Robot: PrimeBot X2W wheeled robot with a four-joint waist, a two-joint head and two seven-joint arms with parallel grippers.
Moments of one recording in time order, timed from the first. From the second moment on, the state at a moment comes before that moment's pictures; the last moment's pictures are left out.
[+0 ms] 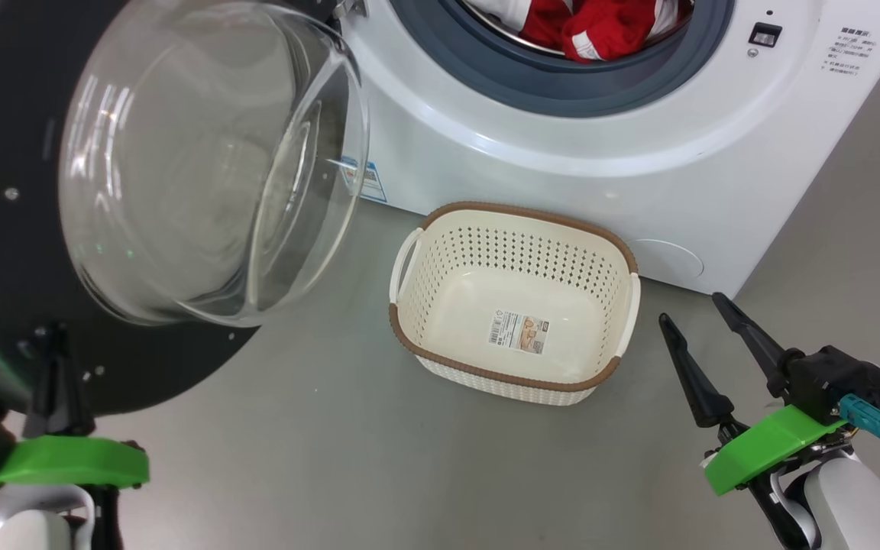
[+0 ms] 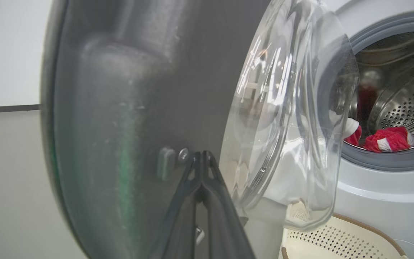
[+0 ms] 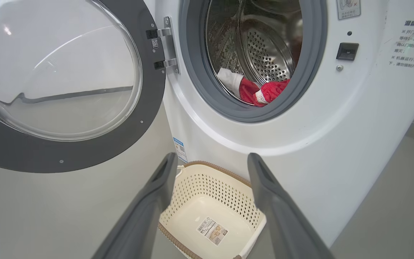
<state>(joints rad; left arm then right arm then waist) -0.30 0.06 0.18 0.39 -0.24 -0.11 -0.26 -0.25 -0.28 0.19 0.26 0.28 0.13 -0.25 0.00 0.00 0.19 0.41</state>
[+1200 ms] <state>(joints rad) -0.60 0.21 0.46 0.77 -0.14 -0.13 -0.26 -0.33 -0.31 0.21 0.24 0.27 0.13 -0.25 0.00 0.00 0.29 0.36</state>
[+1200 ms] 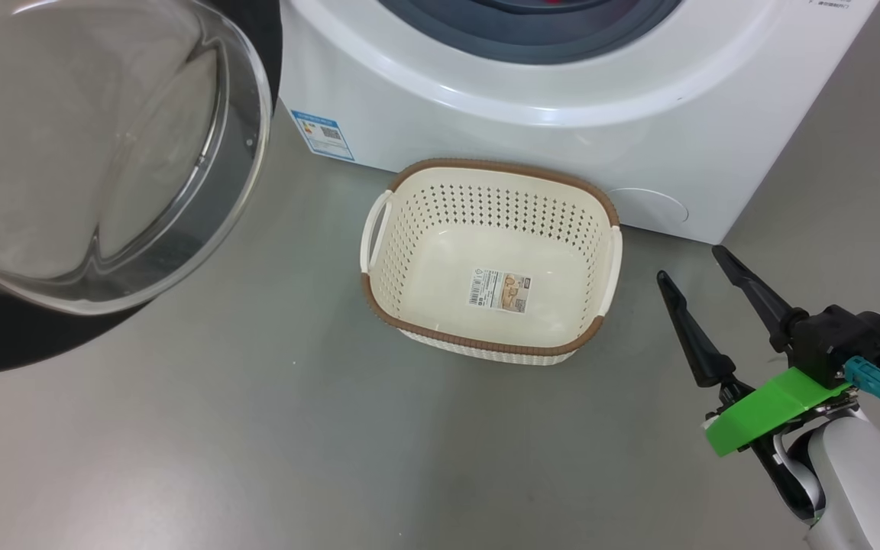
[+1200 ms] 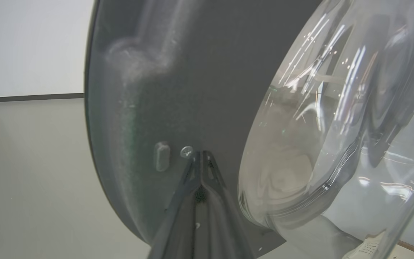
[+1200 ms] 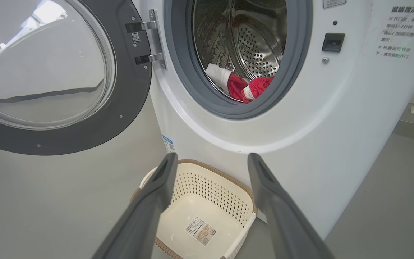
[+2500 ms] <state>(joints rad) -0.27 0.09 0.22 0.47 -0.26 -0.13 -0.26 -0.27 -0.28 0.18 0.24 0.28 0.13 -0.25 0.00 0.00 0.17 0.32</state>
